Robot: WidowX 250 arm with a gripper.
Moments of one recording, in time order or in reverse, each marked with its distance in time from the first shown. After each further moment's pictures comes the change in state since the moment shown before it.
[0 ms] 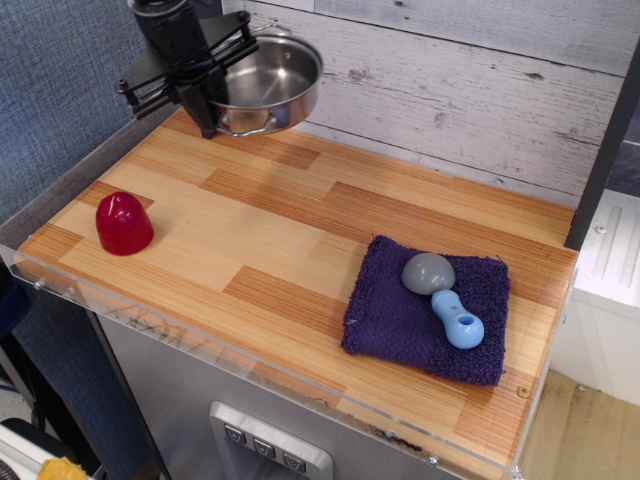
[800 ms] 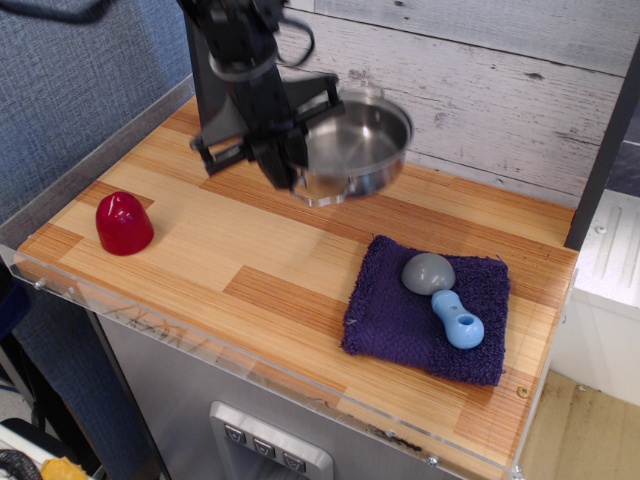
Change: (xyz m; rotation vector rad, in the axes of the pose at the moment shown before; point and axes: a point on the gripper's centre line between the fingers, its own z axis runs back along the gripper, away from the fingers) arm -0.073 -0.023 0.005 -0.049 0.067 -0.144
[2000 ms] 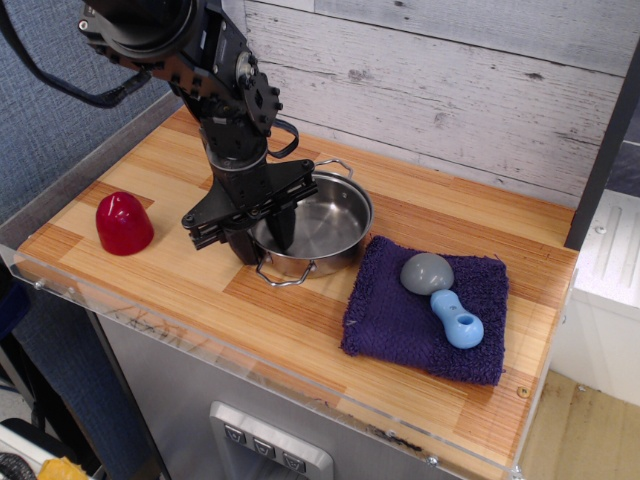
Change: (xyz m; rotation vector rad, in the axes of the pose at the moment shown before) arm -0.016 0.038 -0.067 0.118 -0.003 0.042
